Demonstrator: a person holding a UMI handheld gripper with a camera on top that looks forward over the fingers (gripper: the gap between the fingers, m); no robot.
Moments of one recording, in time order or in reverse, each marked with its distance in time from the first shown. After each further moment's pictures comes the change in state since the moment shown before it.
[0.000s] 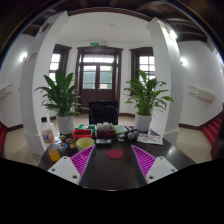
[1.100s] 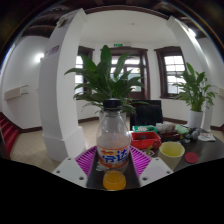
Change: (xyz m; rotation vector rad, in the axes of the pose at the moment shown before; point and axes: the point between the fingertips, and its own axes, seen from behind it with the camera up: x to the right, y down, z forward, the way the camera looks) arm -0.328 0.046 0.160 0.060 -0.270 0.005
